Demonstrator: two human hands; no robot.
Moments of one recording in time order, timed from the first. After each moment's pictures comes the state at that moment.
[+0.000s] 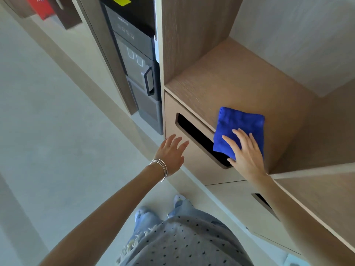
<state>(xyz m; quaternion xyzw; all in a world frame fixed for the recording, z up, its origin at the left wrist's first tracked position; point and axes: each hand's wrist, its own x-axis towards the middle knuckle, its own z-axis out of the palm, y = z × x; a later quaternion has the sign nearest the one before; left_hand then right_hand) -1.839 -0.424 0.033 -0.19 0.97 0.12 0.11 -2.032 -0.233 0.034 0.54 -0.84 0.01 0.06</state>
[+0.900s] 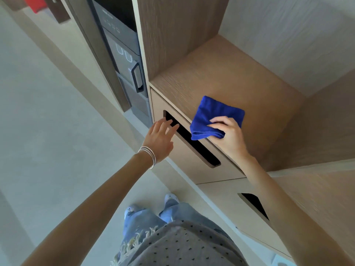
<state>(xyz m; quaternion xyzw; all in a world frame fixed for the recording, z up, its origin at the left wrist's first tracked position) -1.873 -0.425 0.045 -0.23 0.97 0.11 0.01 -2.056 -0.270 0.071 0.49 -0.80 0.33 -0.03</state>
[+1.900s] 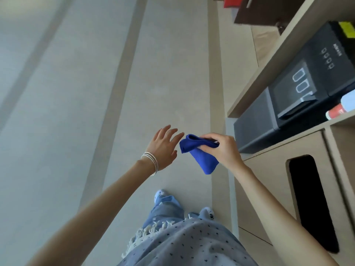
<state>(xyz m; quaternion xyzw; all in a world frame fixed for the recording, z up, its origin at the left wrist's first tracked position) -1.487 -0.431 0.059 -0.58 0.80 0.14 -0.02 -1.703 -0.448 0.078 0.68 -0.56 0.26 -0.40</state>
